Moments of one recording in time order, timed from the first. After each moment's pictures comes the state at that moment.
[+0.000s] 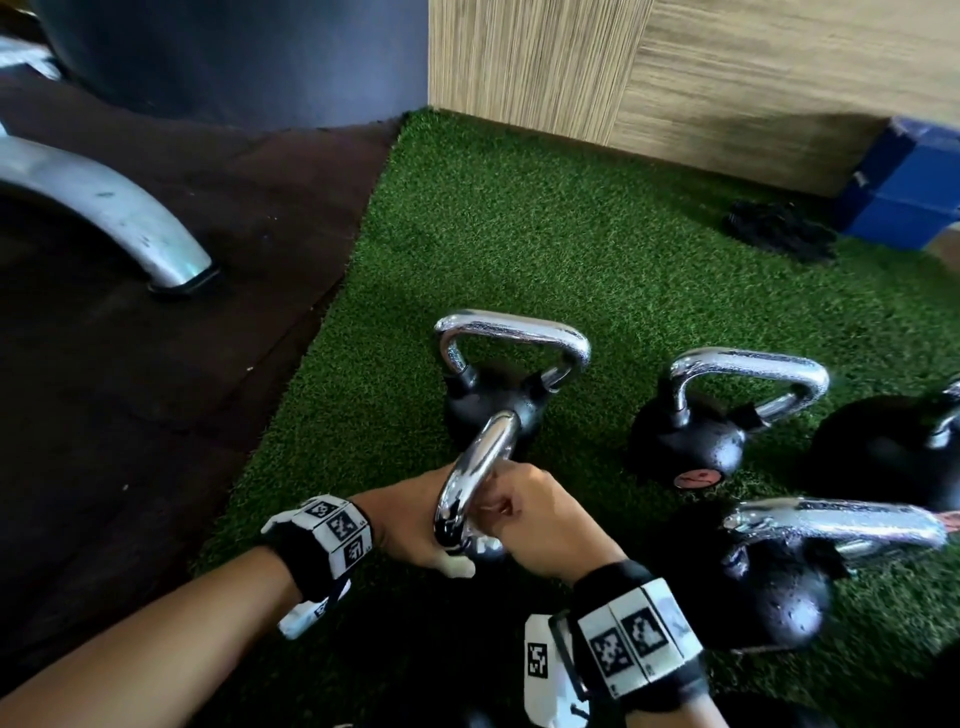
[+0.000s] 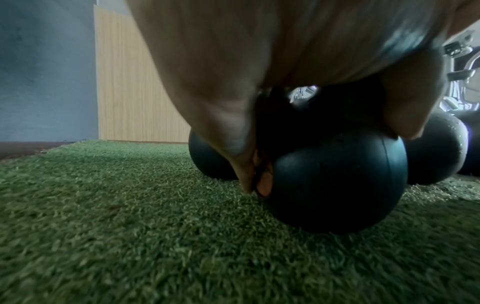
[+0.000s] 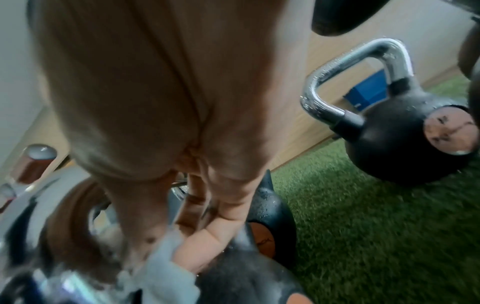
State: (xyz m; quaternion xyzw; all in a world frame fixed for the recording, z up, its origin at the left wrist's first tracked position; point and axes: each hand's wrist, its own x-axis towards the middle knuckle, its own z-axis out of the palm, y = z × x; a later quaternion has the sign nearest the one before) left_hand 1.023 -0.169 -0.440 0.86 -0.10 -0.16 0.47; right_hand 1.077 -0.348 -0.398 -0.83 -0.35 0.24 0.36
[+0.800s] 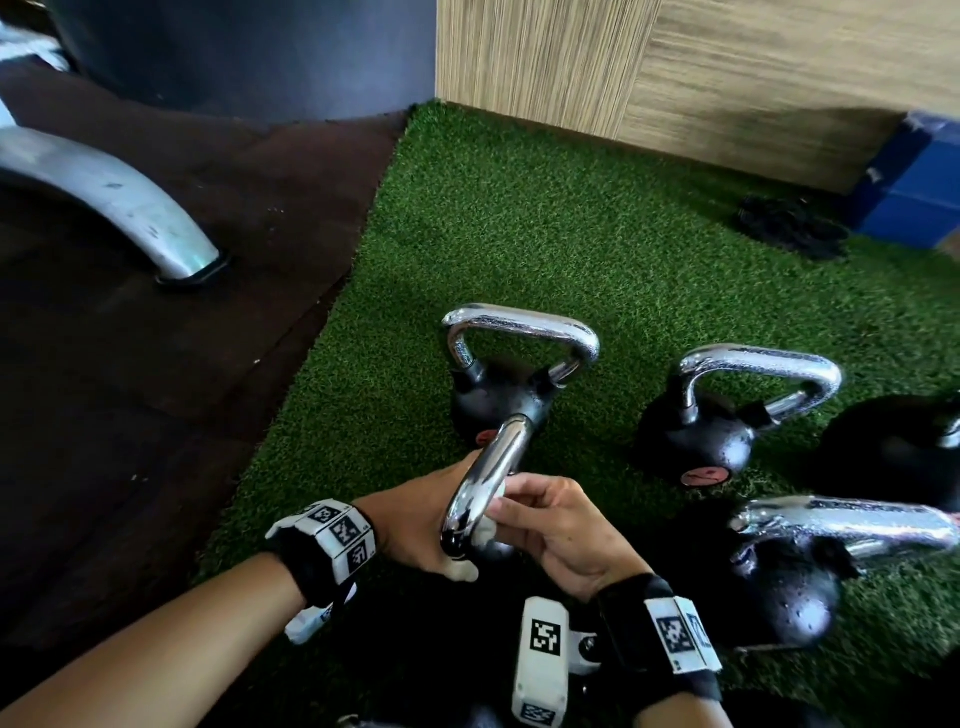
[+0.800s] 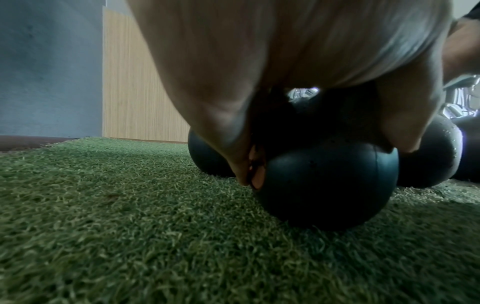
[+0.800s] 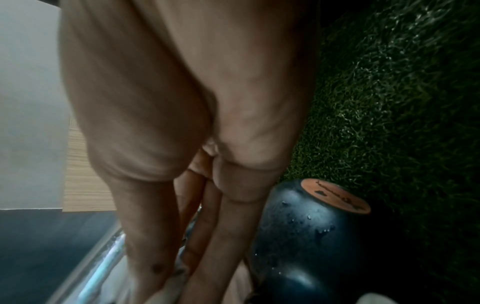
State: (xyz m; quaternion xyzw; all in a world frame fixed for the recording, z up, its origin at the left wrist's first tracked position) left_hand 1.020 -0.169 -0.450 0.87 -0.15 -0.10 0.46; right_hand 1.069 -0.359 -0.421 -0.48 -0.07 0.44 0.76
